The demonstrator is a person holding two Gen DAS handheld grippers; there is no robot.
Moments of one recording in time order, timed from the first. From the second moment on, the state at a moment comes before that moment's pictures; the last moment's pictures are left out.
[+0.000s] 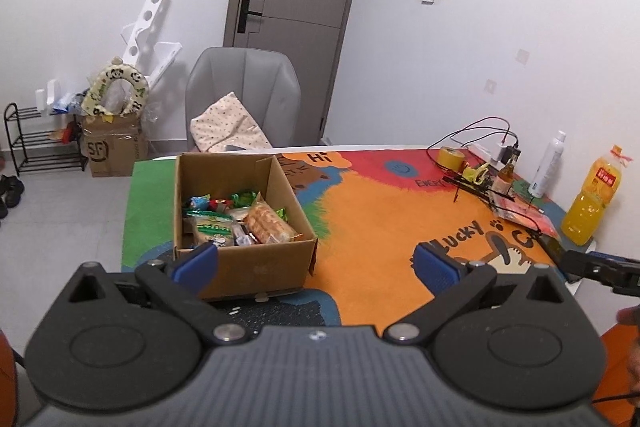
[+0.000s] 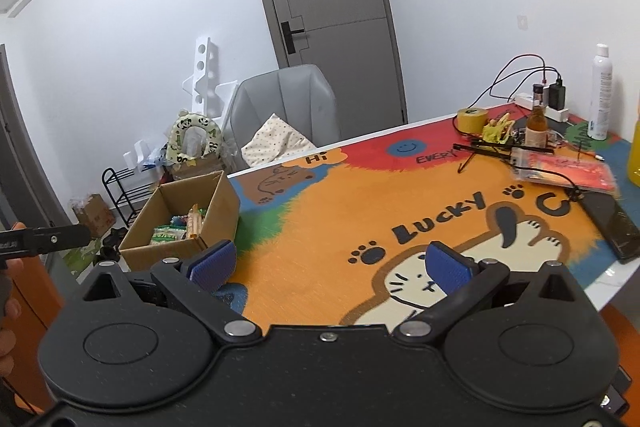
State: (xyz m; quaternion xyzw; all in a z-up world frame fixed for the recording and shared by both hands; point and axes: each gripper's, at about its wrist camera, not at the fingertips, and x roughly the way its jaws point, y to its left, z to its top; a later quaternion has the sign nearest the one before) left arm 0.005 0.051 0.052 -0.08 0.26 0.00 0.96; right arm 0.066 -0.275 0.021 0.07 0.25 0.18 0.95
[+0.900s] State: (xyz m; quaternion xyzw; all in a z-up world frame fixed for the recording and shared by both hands) left arm 0.002 0.049 0.040 -0.06 0.27 0.01 0.96; right arm 0.055 -0.268 0.017 0.06 0.26 0.18 0.95
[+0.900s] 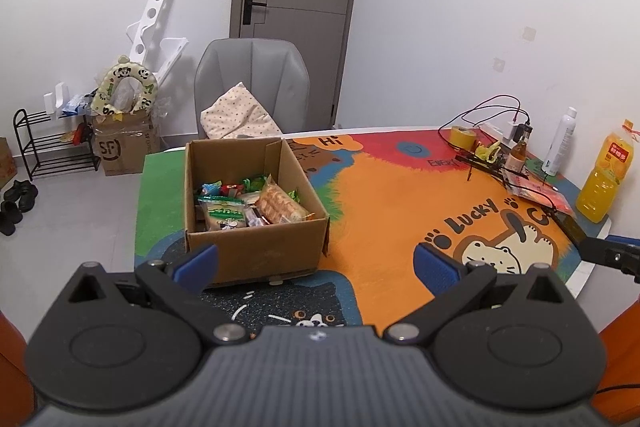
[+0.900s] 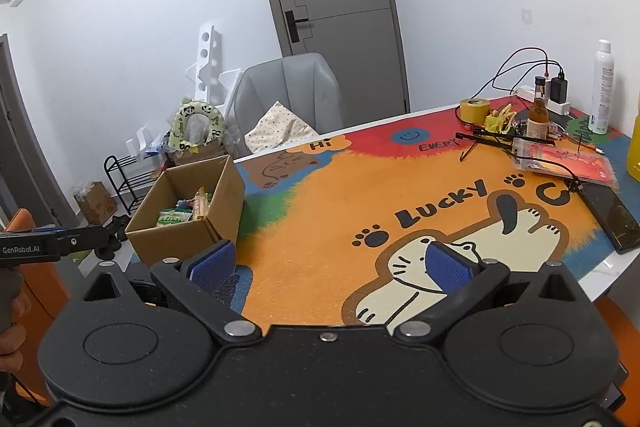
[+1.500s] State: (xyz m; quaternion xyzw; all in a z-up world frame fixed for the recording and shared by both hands) left arm 0.004 0.047 0.040 -0.05 0.27 0.01 0.96; right arm 0.055 -0.269 0.018 0.06 0.26 0.18 0.95
